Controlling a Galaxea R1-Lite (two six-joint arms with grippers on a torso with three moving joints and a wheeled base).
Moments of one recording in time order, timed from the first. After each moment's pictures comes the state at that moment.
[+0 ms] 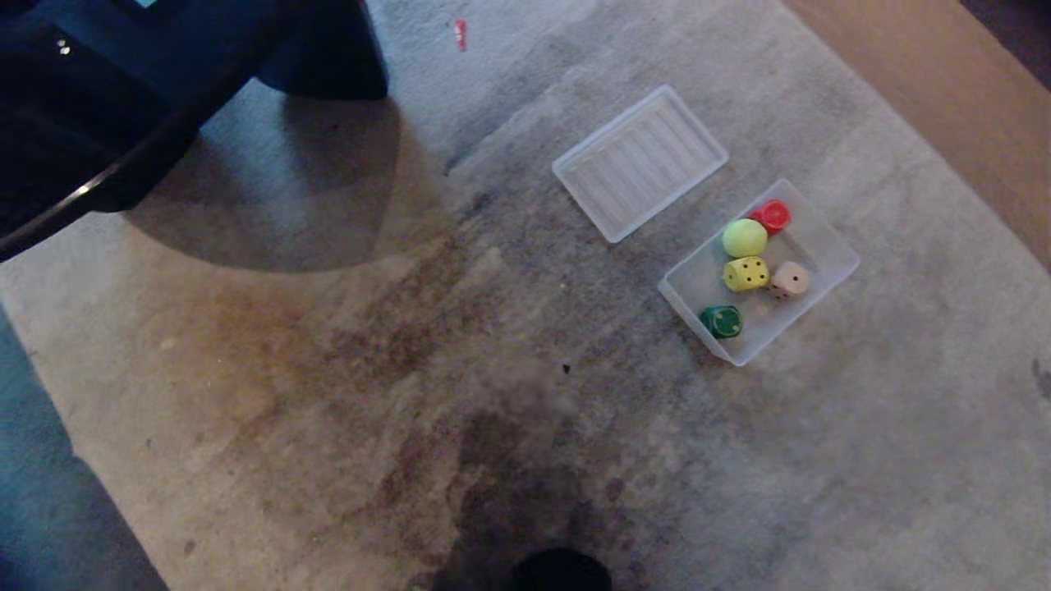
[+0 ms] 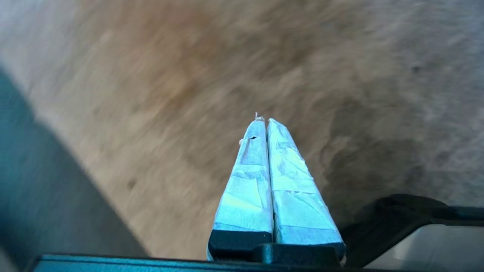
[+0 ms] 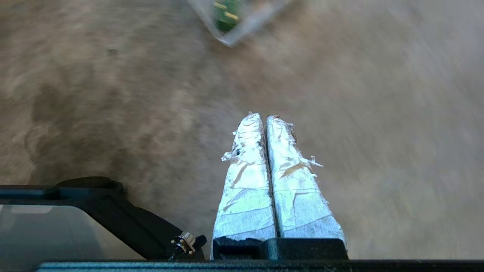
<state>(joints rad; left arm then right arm) 0.00 0.00 0.00 0.00 0.00 0.01 0.01 0.00 0.00 0.00 0.01 -0.04</state>
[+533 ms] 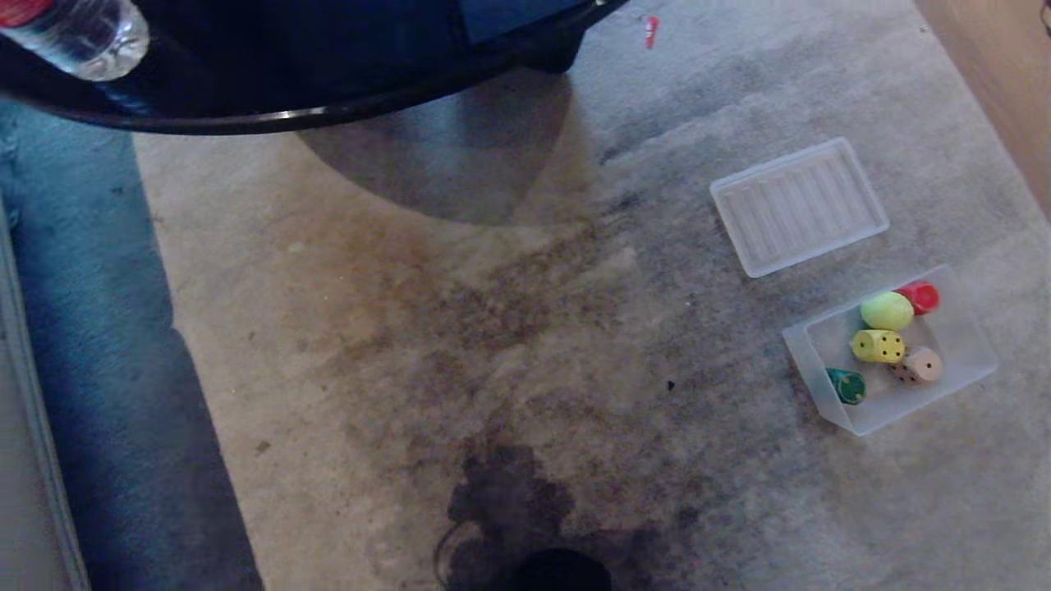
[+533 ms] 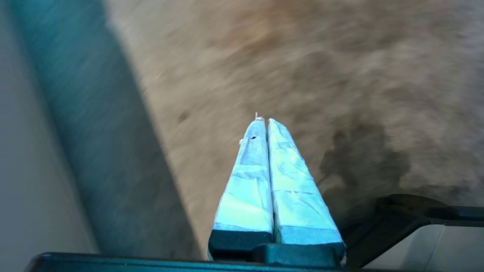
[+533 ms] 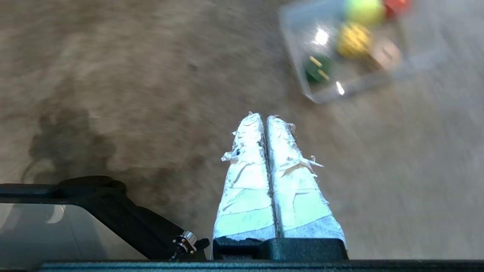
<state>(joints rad) 0.00 0.00 0.00 0.00 0.00 0.00 0.01 0.00 0.00 0.00 0.01 -0.04</state>
